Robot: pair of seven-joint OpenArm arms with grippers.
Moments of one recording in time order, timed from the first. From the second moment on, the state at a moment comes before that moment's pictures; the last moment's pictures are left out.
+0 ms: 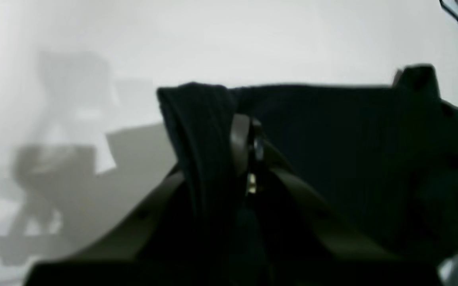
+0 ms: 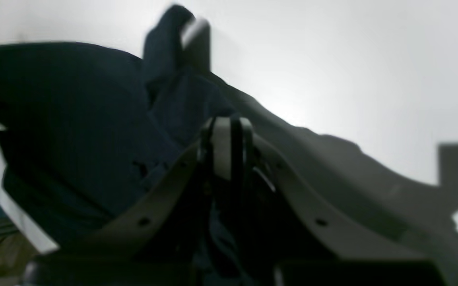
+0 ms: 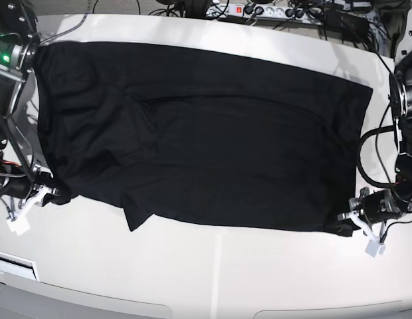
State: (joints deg) left arm -38.4 -27.8 0.3 29.7 -42.9 -43.7 43.9; right arm 20.1 22.5 21.6 57.6 45.2 40.4 -66.5
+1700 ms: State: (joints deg) left arm -23.0 -38.3 12.4 30.2 -66.8 -44.9 60.2; right arm -7.1 26.2 21.4 88.5 39.1 38.3 -68.0
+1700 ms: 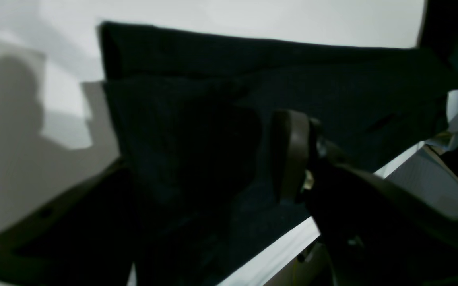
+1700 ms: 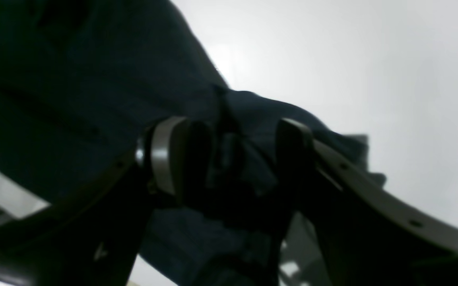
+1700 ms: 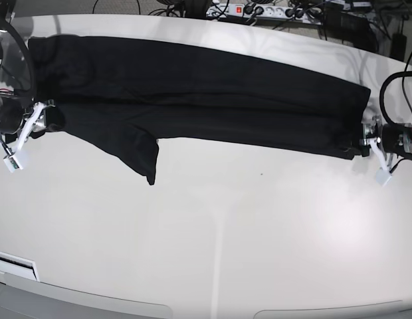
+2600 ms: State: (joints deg) left arm -19.0 -38.6 12.2 30.5 -69.9 -45.4 53.5; right arm 12.5 17.1 8.1 50.0 41.6 40.4 -54.2
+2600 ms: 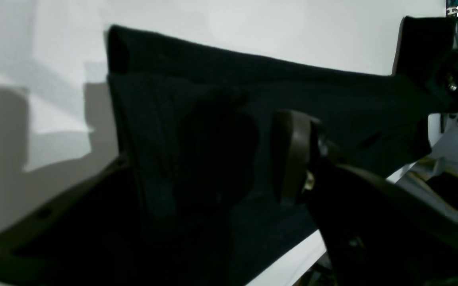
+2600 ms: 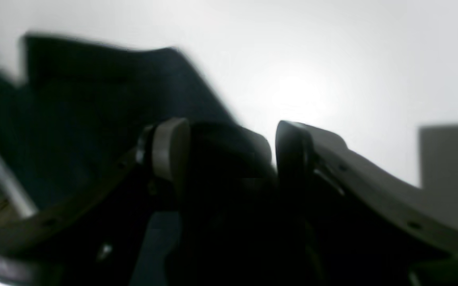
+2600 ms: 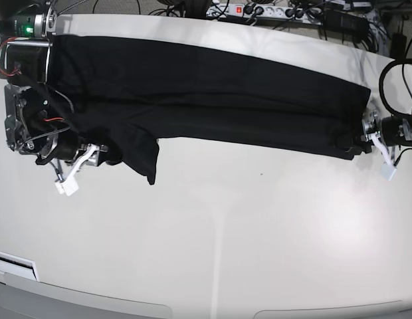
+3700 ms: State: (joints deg) left arm -19.0 -36.8 12.2 30.4 -70.0 -45.3 50.0; right arm -6.8 17.3 5.9 93.7 68.2 40.4 -83.6
